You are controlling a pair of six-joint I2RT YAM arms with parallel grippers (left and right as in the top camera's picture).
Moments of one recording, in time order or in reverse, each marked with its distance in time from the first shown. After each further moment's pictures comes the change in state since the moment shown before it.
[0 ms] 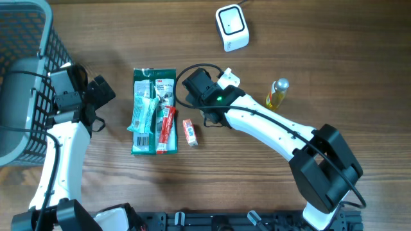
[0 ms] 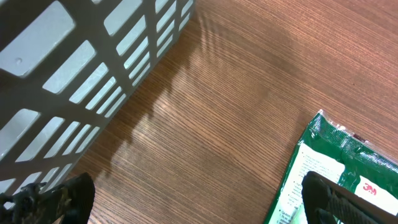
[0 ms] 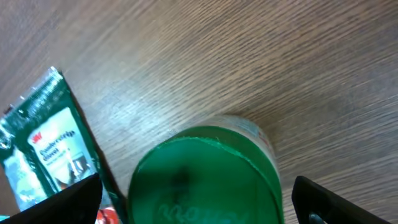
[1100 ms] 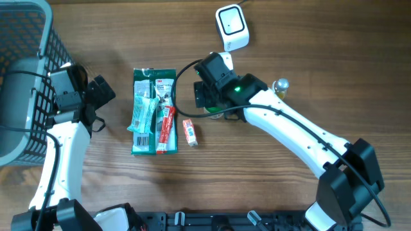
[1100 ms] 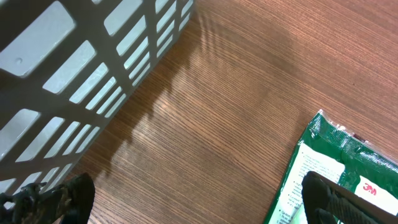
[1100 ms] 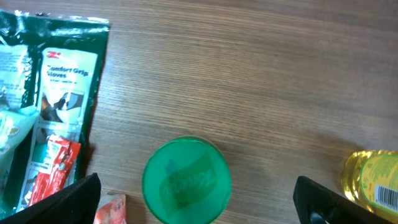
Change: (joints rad) left arm 0.000 0.000 0.000 0.000 0.000 0.000; right arm -0.063 -0.126 0.072 -0.130 -0.037 -0.761
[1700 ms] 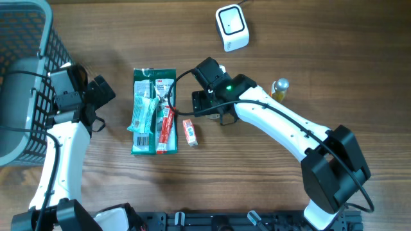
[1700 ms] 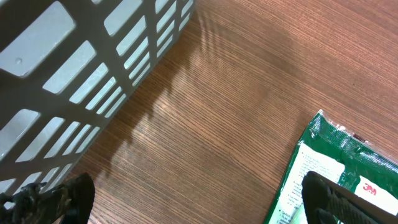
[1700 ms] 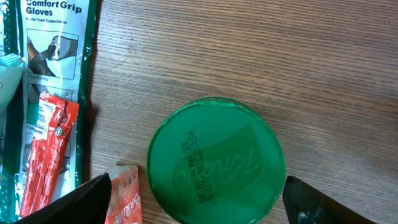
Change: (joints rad) left arm 0.000 0.000 0.000 0.000 0.000 0.000; right arm 0.000 0.095 -0.010 -0.010 -0.151 0.024
